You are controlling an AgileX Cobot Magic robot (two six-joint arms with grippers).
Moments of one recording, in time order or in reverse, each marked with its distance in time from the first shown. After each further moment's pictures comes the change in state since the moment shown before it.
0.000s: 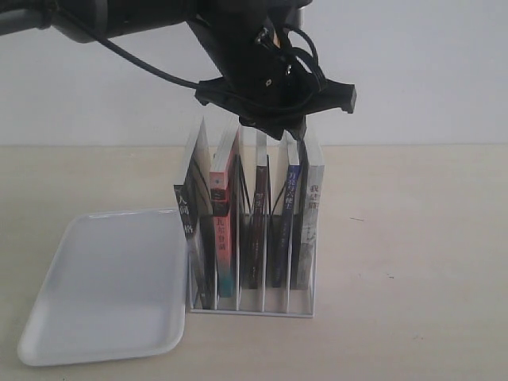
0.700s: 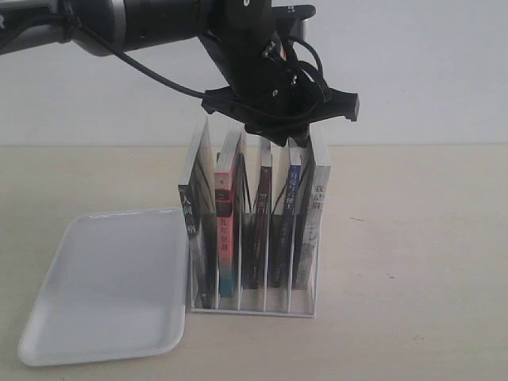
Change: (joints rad) left arm 0.000 0.036 -0.006 0.006 -0.019 -0.019; right arm 0.000 0.000 0.000 0.000 0.000 0.000
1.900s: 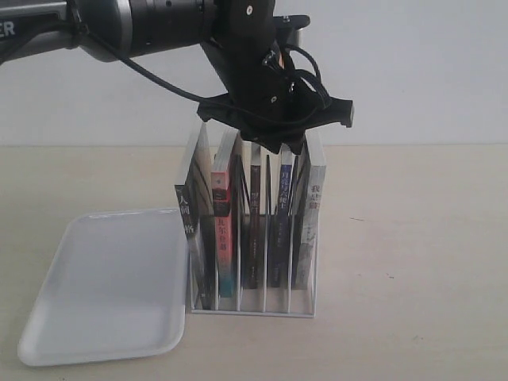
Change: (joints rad) left arm 0.000 0.011 0.000 0.022 0.031 -0.053; right arm 0.000 0.000 0.000 0.000 0.000 0.000
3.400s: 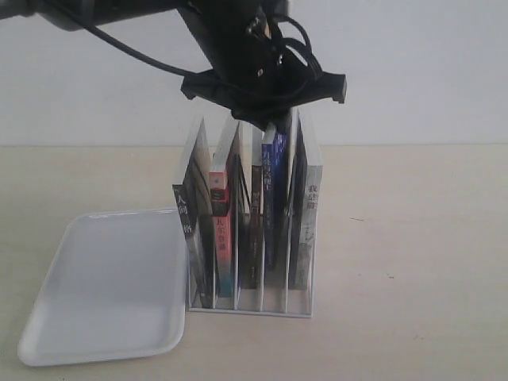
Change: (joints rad) left arm 0.000 -0.078 0.000 0.022 0.039 -0.003; right arm 0.000 0.000 0.000 0.000 0.000 0.000
